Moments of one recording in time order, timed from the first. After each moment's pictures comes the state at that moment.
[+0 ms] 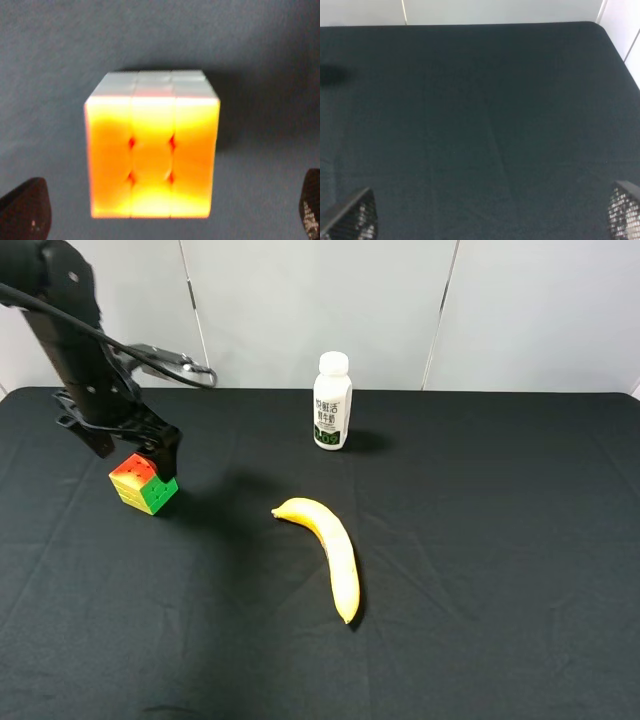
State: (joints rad) left arm -0.24 1.94 -1.28 0.03 0.82 0.24; right arm -0.06 -0.01 -0.50 0.00 1.01 0.00
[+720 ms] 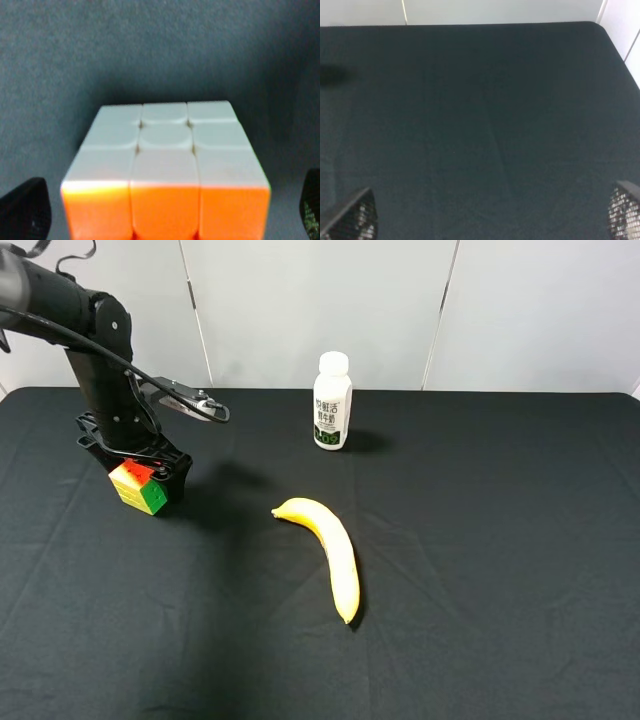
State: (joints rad) left arm -0.25 2.07 -1.30 0.09 0.76 0.21; right arm -0.06 -0.01 -0.50 0.00 1.01 0.00
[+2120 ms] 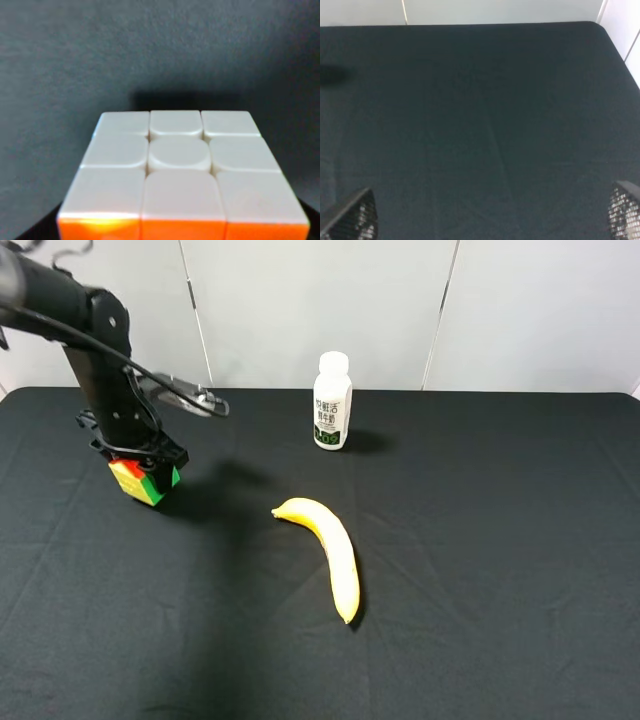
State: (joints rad) left arm -0.25 2.02 -1.30 0.09 0.77 0.20; right arm -0.06 -0.01 -0.50 0.00 1.01 0.00
